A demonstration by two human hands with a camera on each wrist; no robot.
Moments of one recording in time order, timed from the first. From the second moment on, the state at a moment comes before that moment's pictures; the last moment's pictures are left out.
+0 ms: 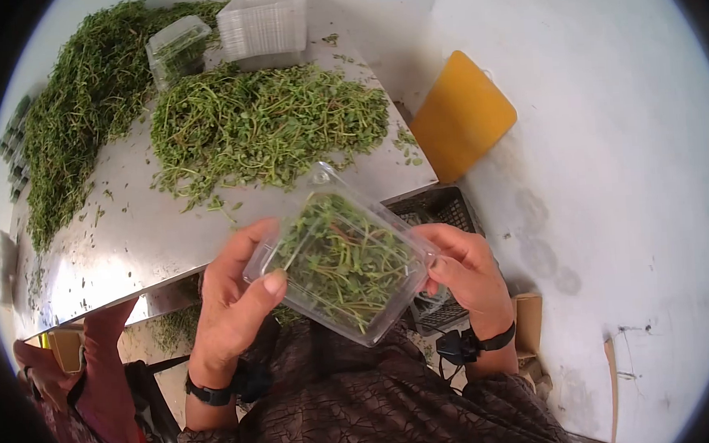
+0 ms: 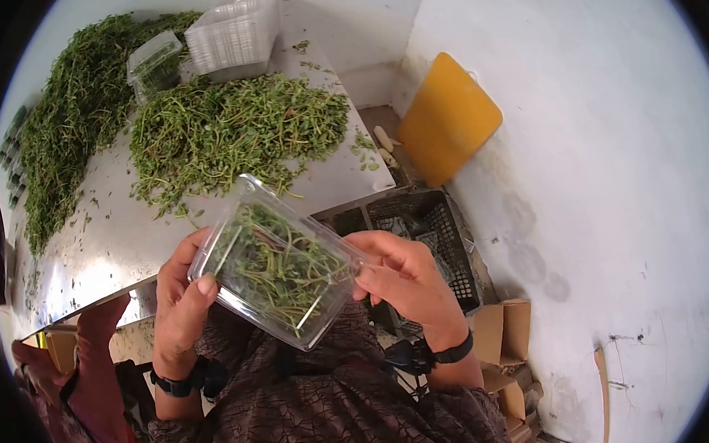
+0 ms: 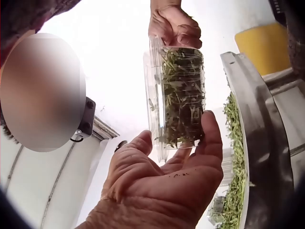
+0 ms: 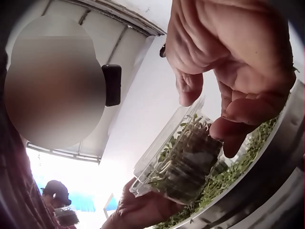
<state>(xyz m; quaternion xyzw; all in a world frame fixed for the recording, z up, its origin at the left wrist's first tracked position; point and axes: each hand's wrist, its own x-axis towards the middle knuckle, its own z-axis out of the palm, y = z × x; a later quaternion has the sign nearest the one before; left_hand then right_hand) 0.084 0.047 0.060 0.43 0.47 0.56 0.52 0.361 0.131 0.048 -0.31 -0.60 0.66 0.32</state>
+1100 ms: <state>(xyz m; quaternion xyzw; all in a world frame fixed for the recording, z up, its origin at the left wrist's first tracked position) 0.108 0.112 0.031 0.73 0.53 0.43 -0.03 0.552 0.095 -0.108 -0.71 -0.29 0.40 0.50</state>
